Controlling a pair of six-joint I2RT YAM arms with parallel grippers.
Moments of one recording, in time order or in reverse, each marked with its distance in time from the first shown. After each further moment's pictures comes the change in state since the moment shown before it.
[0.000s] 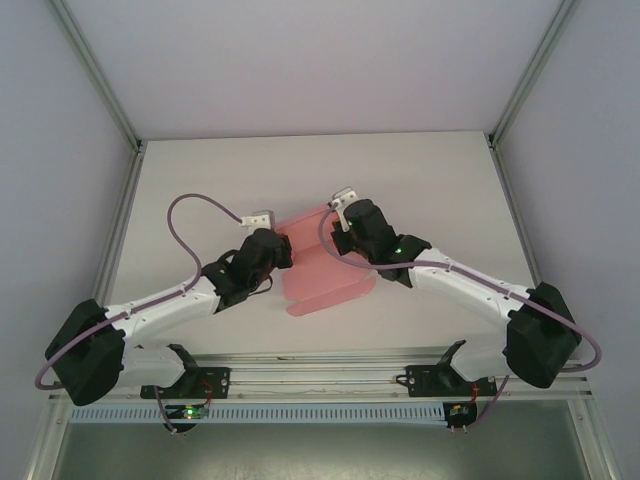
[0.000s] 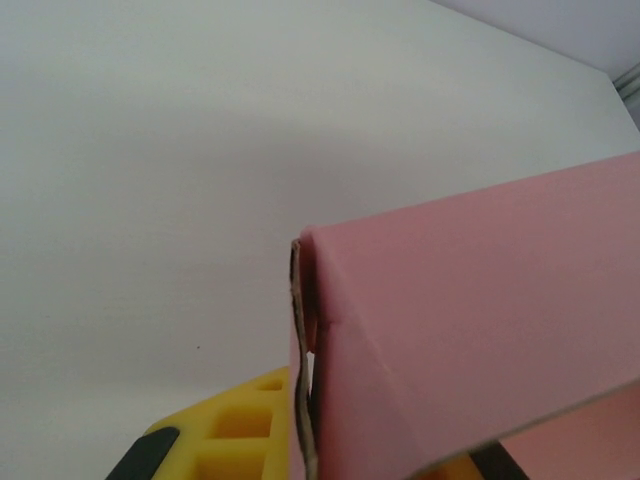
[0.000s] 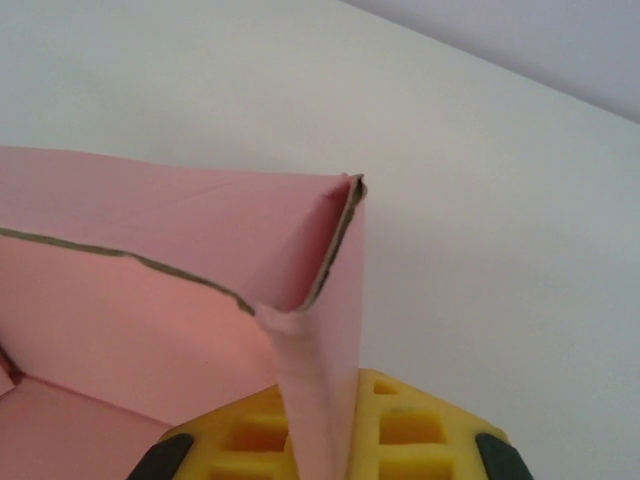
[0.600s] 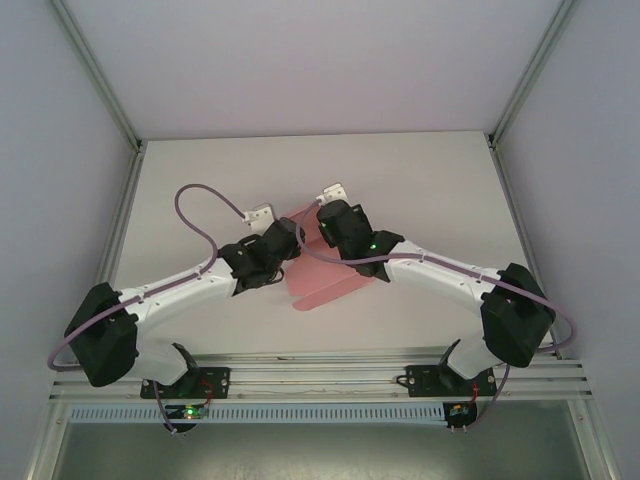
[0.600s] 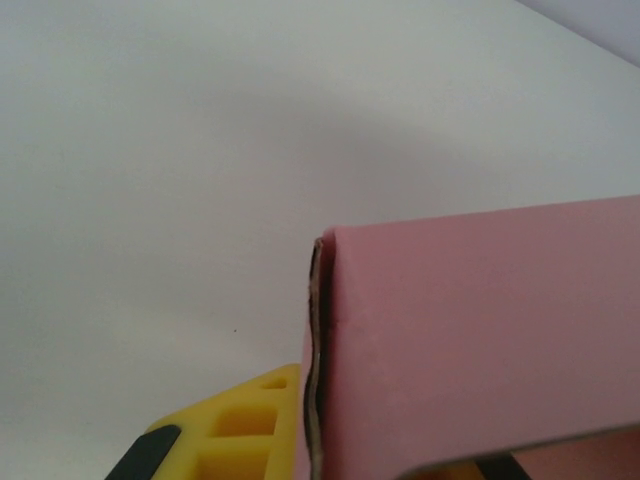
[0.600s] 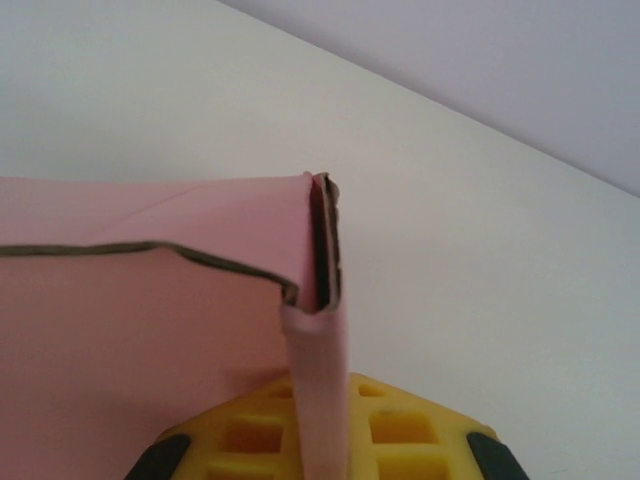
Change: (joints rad) left arm -0.043 0.135 0.238 -0.348 -0.165 -0.261; right arm 0.070 0.147 0.109 -0.026 0.339 0.022
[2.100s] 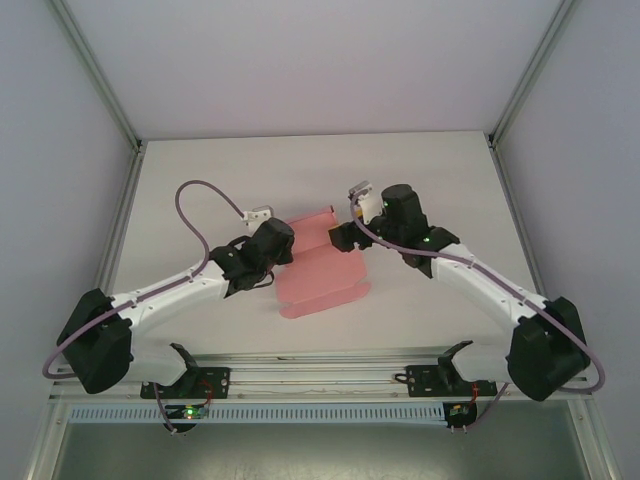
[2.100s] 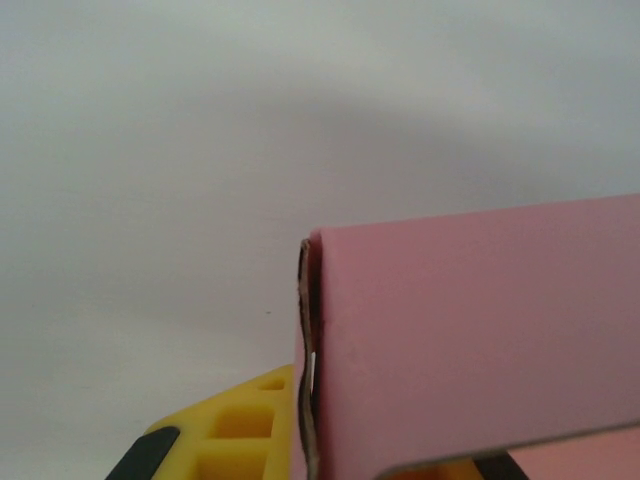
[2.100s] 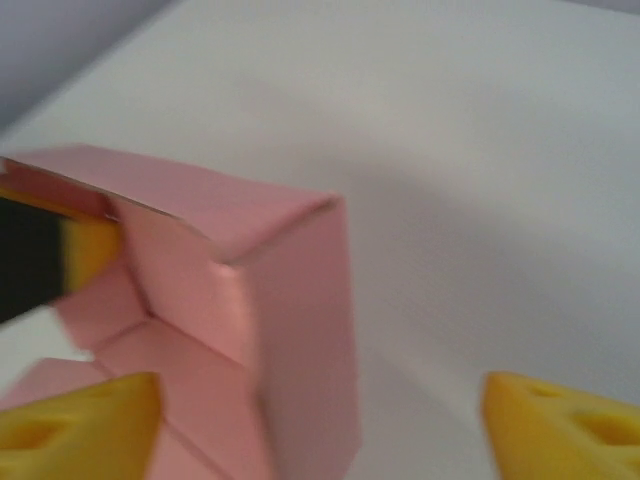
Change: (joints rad) left arm 0.047 -0.048 -0.066 0.030 0.109 0.183; right arm -0.313 -0.240 -0.164 0.044 -0.971 -0.018
